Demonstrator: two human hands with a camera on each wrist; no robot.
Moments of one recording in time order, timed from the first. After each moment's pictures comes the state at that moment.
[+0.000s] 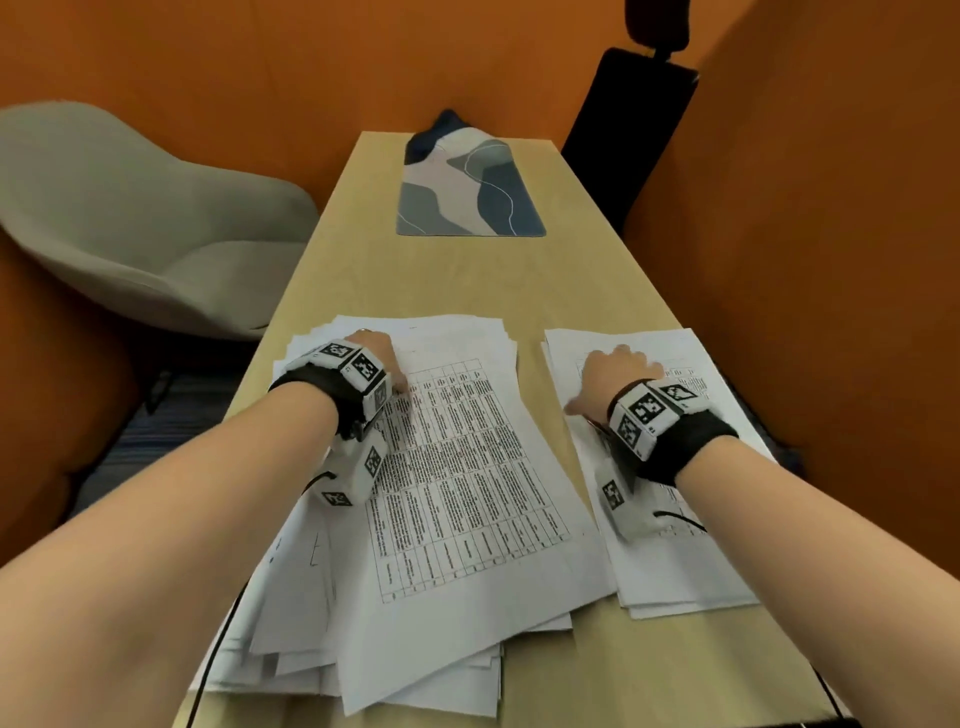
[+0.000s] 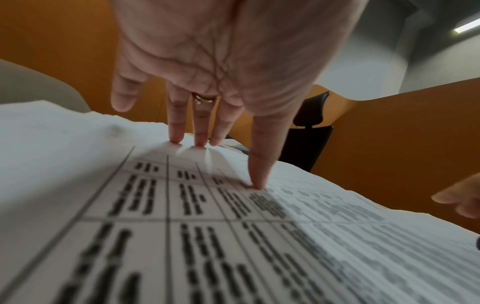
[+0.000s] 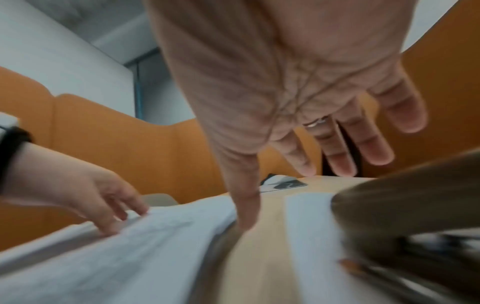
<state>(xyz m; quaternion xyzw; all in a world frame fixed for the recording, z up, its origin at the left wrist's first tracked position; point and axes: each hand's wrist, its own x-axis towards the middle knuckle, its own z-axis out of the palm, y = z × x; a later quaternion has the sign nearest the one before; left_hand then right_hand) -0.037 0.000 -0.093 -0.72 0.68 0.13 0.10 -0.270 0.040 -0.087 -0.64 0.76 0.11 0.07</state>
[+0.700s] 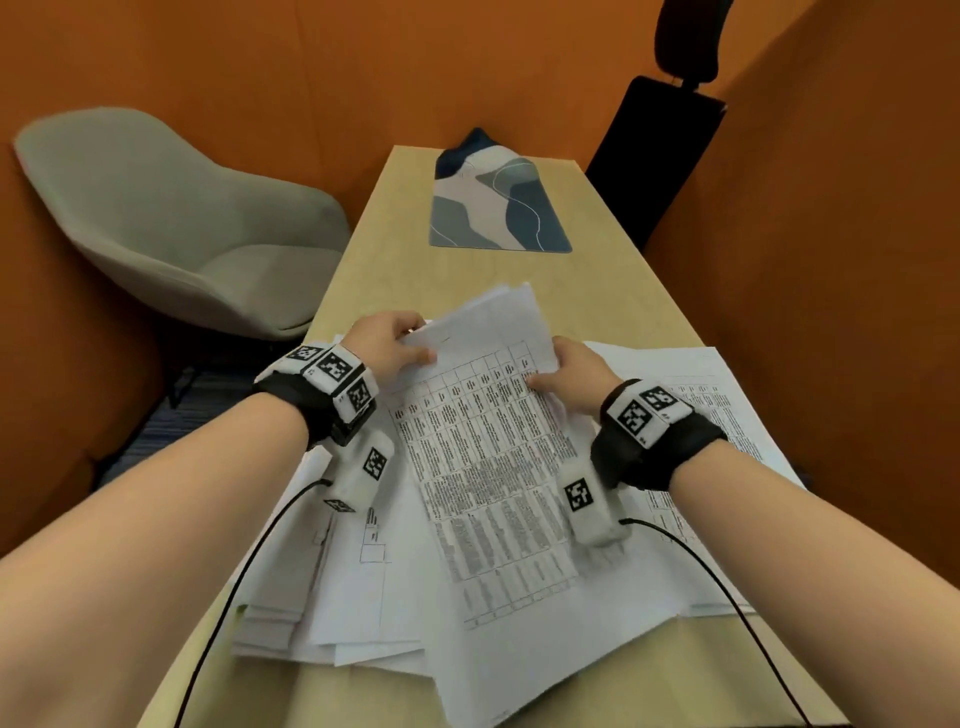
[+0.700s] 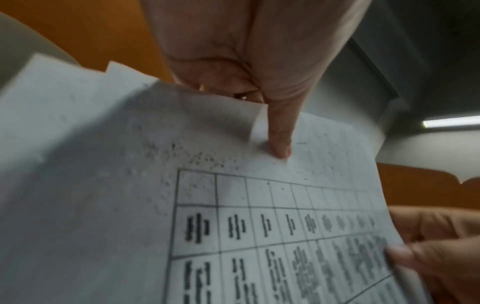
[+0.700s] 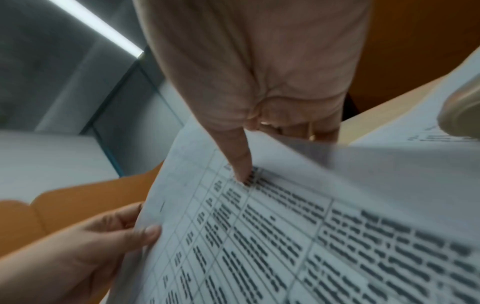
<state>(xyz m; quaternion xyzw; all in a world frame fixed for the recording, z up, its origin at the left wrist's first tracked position) 0.008 0.039 -0.071 -0.63 0.69 0.28 -0.24 -0.214 0.047 -0.075 -0.67 0.65 -0.18 0.31</state>
